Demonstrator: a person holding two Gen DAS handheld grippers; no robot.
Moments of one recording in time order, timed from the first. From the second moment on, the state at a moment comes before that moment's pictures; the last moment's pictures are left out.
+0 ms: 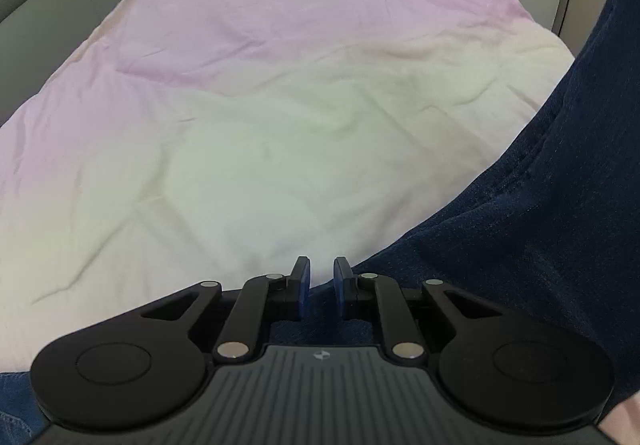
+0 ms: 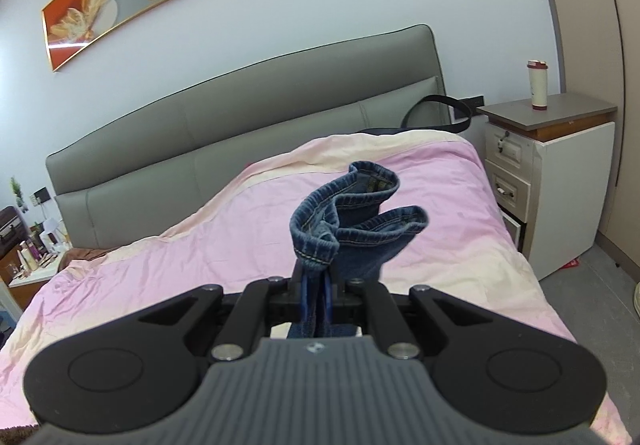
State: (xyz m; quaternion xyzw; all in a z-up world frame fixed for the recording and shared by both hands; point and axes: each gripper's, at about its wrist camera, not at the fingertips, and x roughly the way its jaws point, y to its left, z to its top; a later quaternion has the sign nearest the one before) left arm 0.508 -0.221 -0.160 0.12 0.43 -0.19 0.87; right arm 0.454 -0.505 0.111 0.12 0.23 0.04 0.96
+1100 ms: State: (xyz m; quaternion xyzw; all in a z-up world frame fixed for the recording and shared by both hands) left arm 0.271 0.255 -0.132 -0.22 0.43 -0.01 0.88; right arm 0.416 0.081 -0.091 -0.08 0.43 0.33 0.84
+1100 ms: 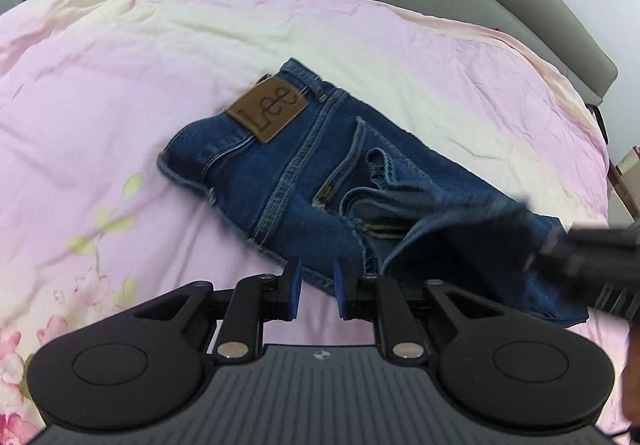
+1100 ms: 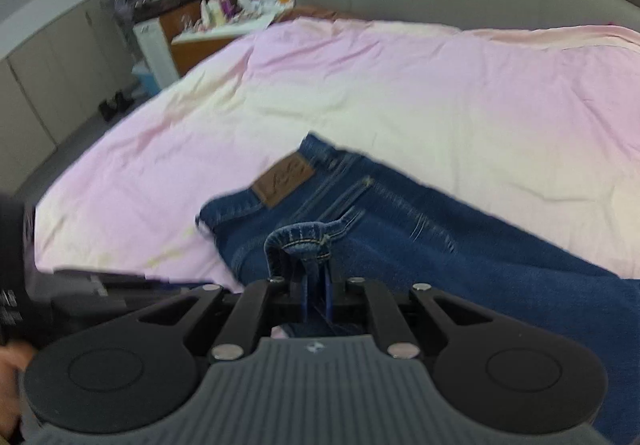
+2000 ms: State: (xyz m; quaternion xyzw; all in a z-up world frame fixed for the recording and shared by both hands) left arm 0.270 0.264 -0.156 -0.32 0.44 -0.06 0.84; right arm 0.402 0.084 -0.154 -0.14 0.47 0.37 0.79
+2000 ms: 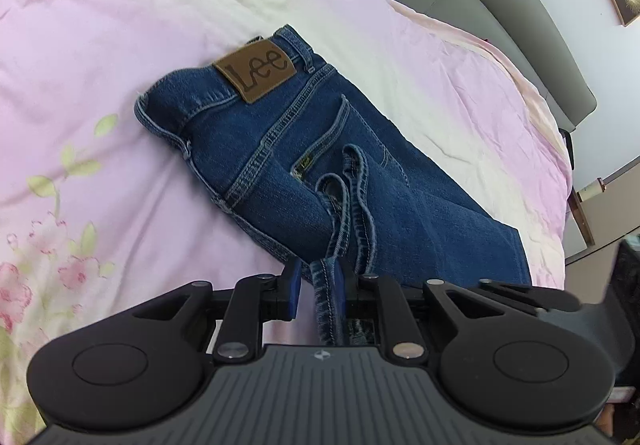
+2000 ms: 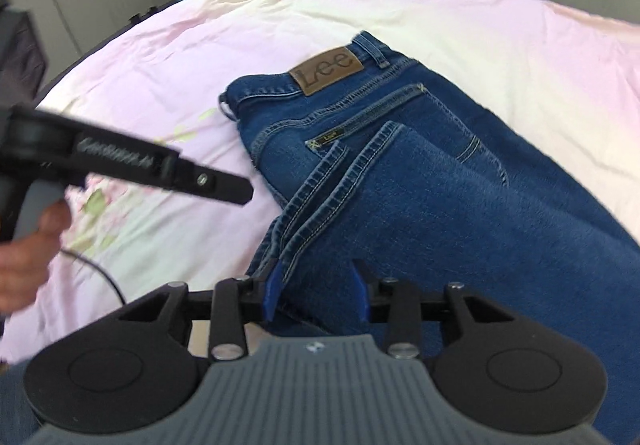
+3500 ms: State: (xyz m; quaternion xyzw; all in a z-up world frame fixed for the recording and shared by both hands) left arm 0.273 0.278 -0.189 -0.40 0.42 -0.05 0.81; right arm 0.449 0.058 -0.154 0.05 0.52 0.37 0.77
